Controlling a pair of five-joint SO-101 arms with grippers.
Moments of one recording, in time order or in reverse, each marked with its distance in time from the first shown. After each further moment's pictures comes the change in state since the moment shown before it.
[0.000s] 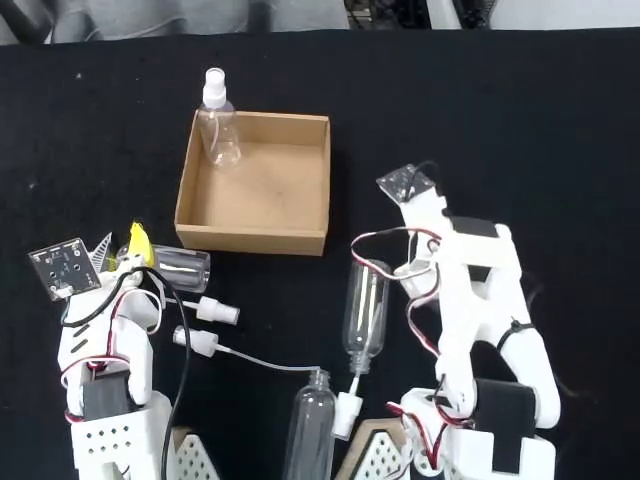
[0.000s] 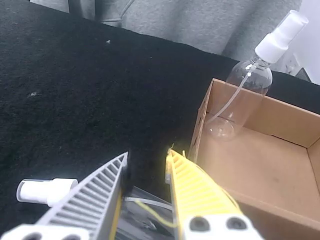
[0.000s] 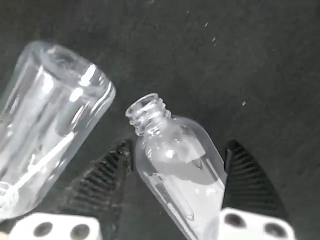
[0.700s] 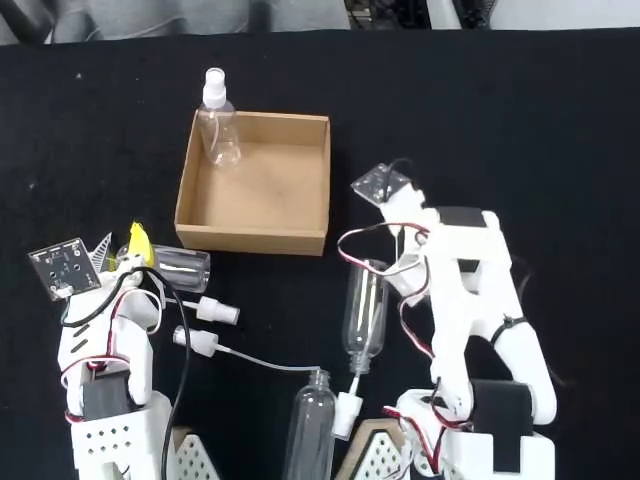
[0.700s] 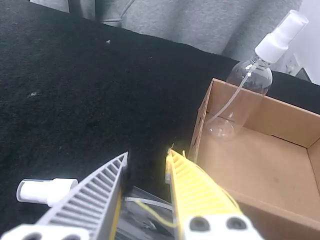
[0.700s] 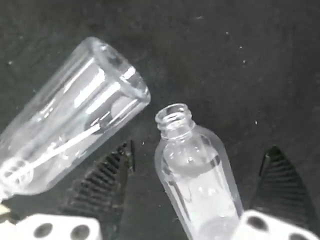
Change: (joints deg) left arm 0.0 0.0 0.0 0.0 0.0; right arm -4.4 0.0 -4.4 6.1 7.9
